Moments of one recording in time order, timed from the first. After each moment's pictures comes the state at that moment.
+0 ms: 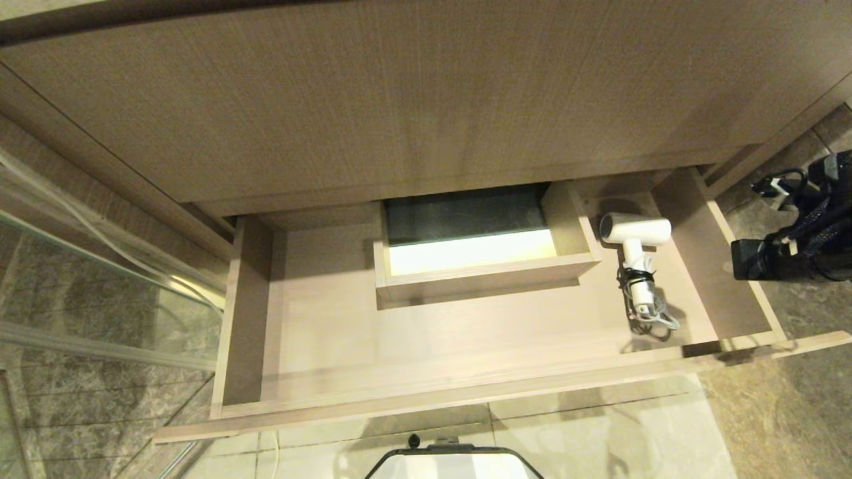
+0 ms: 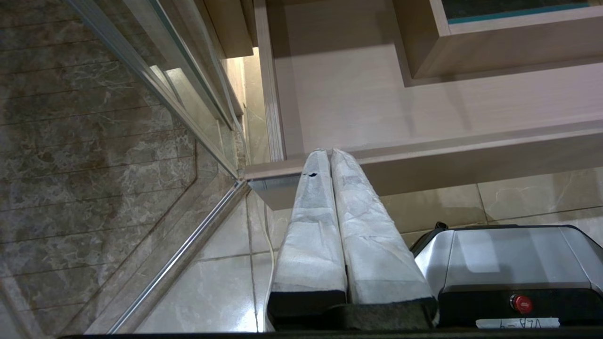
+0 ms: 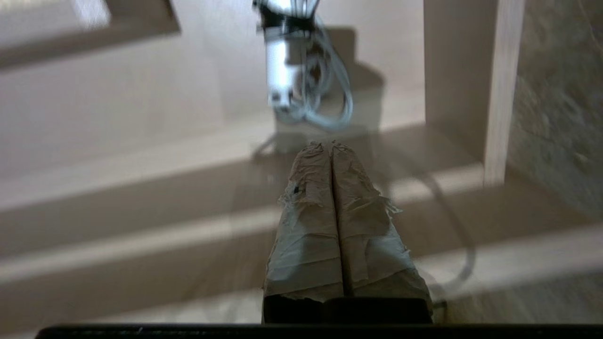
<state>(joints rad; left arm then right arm) 0.00 0.00 0.00 0.00 0.00 0.00 -0.21 1.75 -1.18 0.06 0.05 -0.08</state>
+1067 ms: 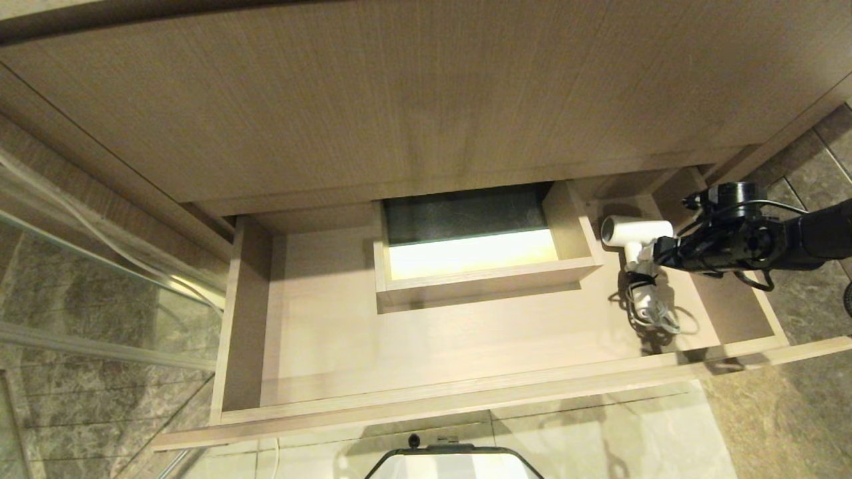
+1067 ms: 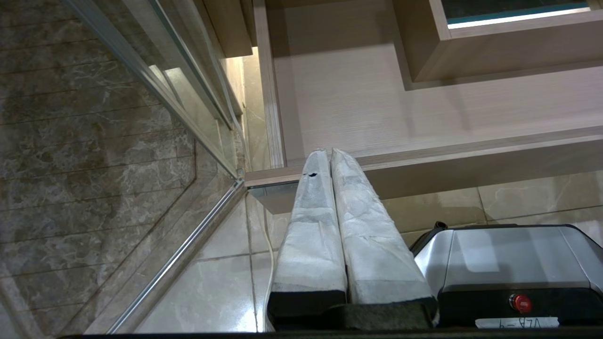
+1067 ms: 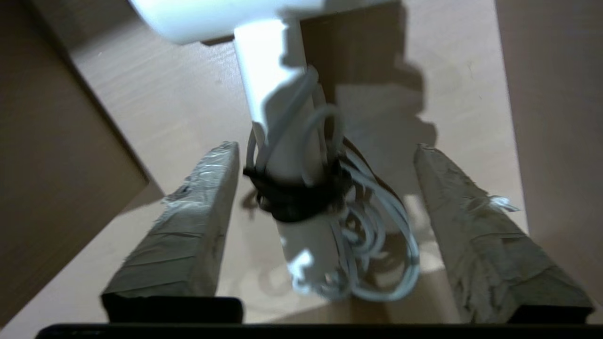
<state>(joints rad) 0.00 0.00 0.00 0.00 0.00 0.00 -0.18 2.25 -1.57 -0.10 0.02 0.16</state>
